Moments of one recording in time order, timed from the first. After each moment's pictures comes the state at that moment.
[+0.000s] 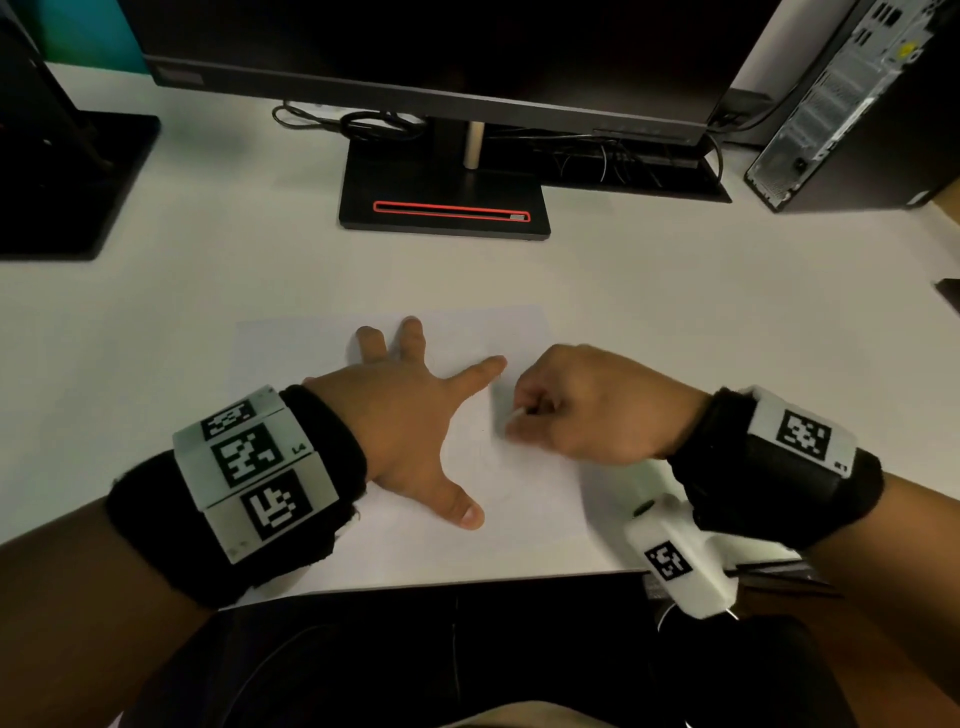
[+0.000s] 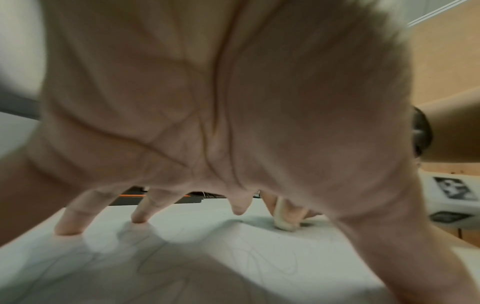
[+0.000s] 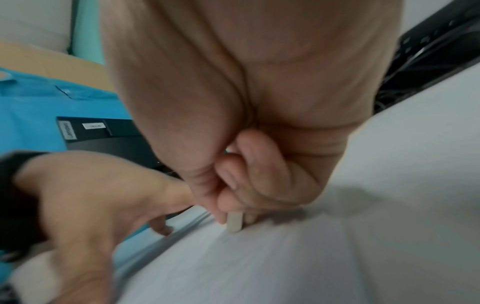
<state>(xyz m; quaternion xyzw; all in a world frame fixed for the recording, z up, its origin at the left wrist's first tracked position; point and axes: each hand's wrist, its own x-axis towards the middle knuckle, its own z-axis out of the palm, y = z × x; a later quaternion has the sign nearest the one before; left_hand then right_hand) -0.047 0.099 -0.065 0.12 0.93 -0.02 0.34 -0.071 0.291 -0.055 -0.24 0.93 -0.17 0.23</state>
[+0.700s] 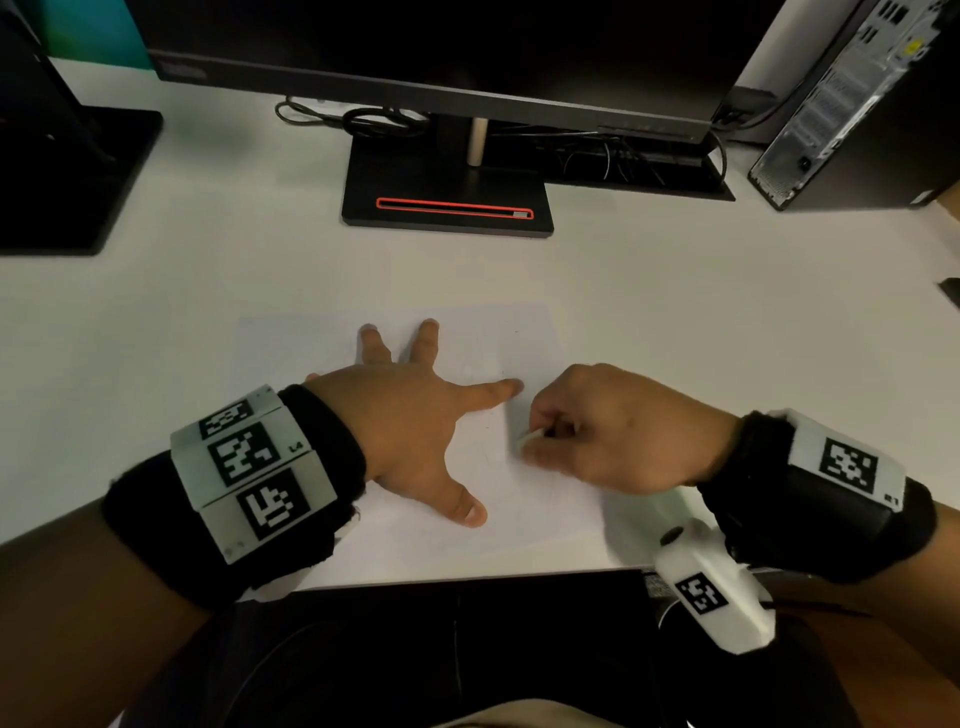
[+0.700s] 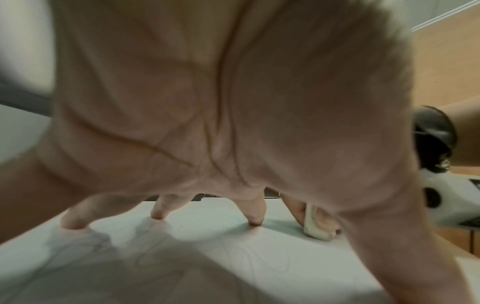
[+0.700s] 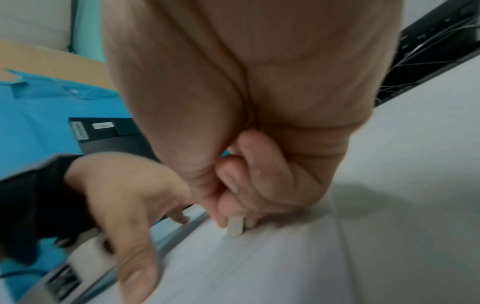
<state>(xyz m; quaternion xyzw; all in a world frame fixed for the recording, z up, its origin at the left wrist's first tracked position) -0.046 0.096 -0.067 0.13 0.92 0.00 0.36 -0.059 0.305 -0.055 -0.24 0.93 -0.16 0.24</state>
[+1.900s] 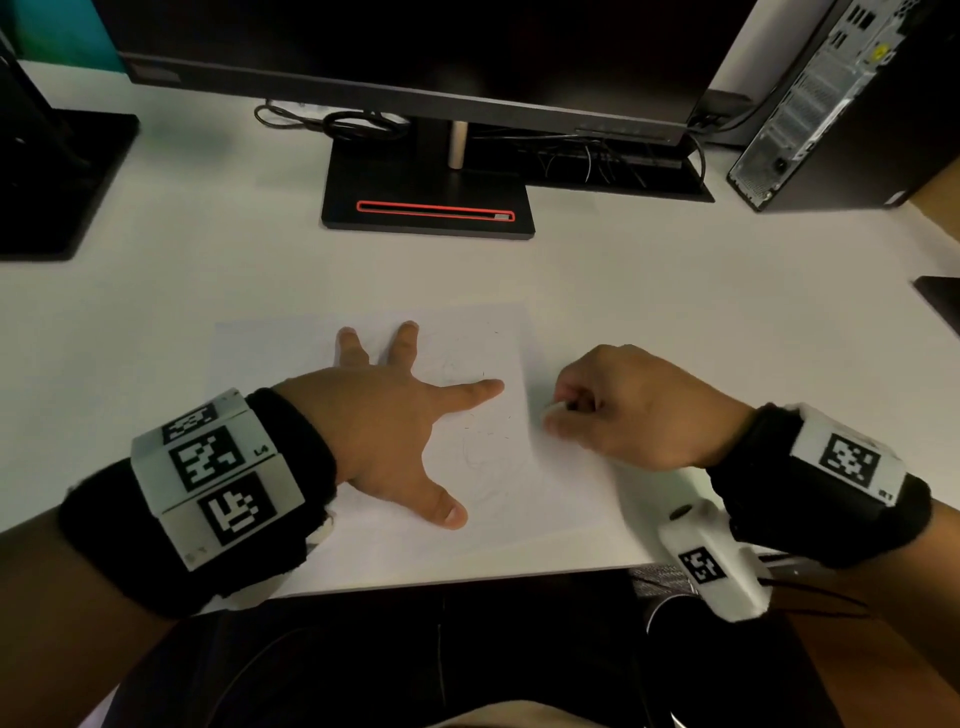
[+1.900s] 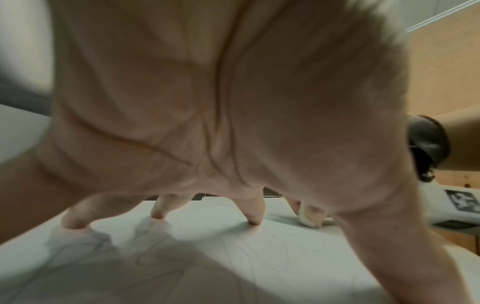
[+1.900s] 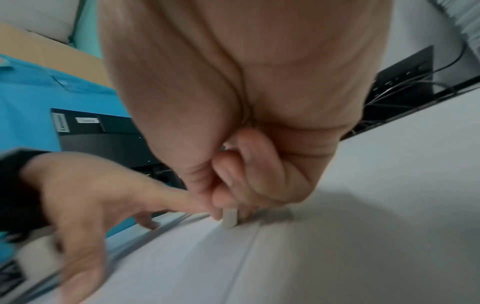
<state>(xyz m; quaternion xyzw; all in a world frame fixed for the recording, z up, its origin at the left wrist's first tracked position) -0.047 0.097 -0.062 0.13 0.92 0.00 0.37 -0.066 0.334 -0.056 -0.20 0.94 -0.17 0.20</state>
